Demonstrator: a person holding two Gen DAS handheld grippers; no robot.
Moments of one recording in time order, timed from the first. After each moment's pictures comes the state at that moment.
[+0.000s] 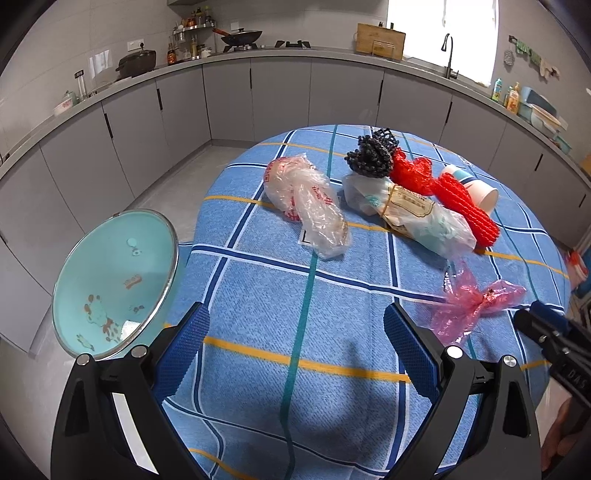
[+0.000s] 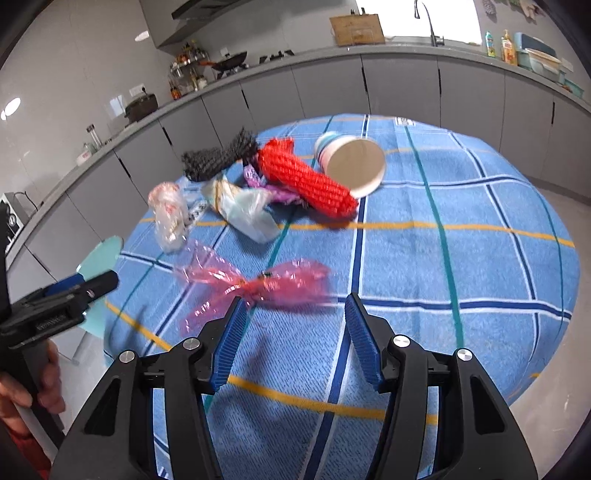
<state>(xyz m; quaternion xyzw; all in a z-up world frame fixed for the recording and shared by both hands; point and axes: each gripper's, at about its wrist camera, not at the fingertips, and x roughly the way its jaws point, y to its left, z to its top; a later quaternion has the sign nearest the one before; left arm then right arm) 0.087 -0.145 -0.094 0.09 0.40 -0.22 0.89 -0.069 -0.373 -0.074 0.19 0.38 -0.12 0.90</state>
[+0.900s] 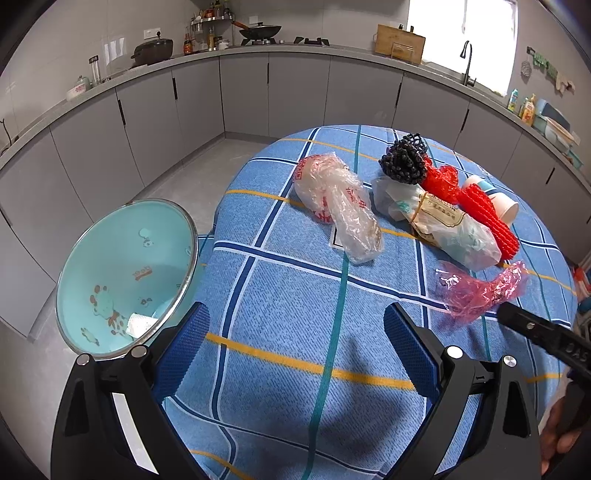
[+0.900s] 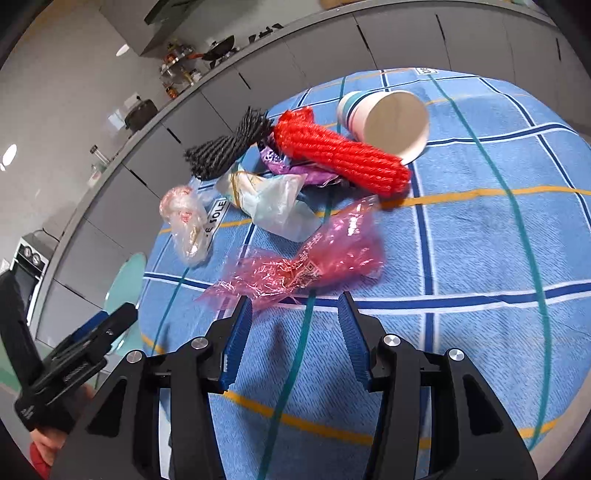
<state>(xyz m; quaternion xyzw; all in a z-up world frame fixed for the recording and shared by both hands) 0.106 -0.130 -0.099 0.07 0.41 -0.19 0.89 -0.023 -0.376 -0.087 0.29 0.40 -0.07 0.87</state>
